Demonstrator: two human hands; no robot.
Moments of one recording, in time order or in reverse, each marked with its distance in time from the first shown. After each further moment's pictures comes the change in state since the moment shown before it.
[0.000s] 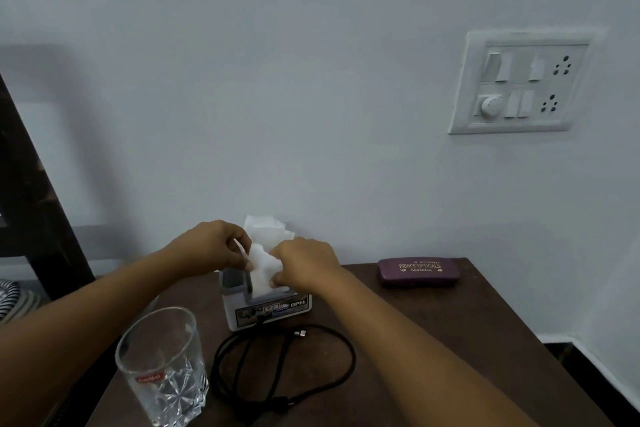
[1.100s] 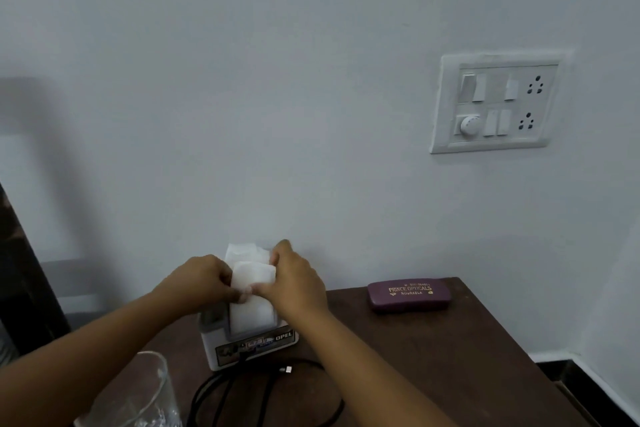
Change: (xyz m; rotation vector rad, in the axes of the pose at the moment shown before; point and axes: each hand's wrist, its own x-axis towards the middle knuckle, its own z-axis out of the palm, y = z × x) left_hand 0.016 0.006 0.018 0.186 0.066 -0.120; right_hand 0.001 0.005 0.011 0.492 0.310 0.231
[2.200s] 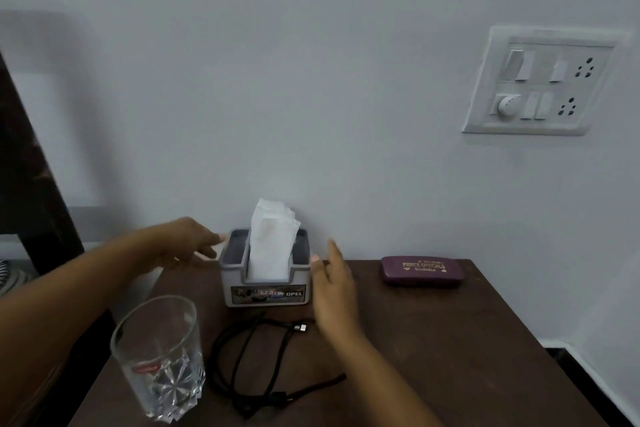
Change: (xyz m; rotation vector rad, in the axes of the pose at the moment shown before) left_hand -0.006 -0.043 -0.017 -0.630 -0.126 -0.320; right_hand -0.050 0.029 0.019 0.394 0.153 0.255
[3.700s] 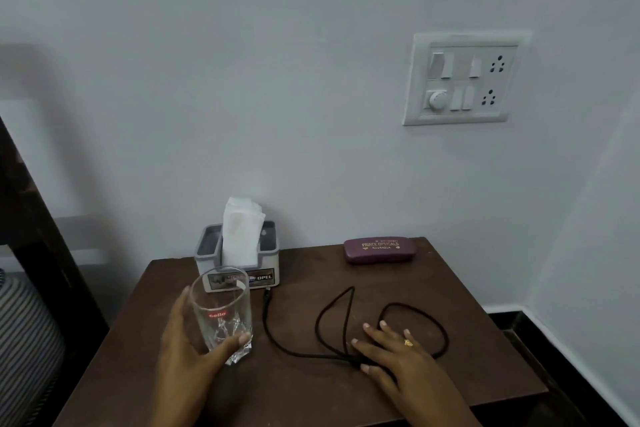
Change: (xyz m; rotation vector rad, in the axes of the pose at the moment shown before) left_hand -0.123 -0.089 0.138 -0.333 0.506 0.488; right_hand -0.106 0.100 -0.151 -0.860 -0.192 -0.372
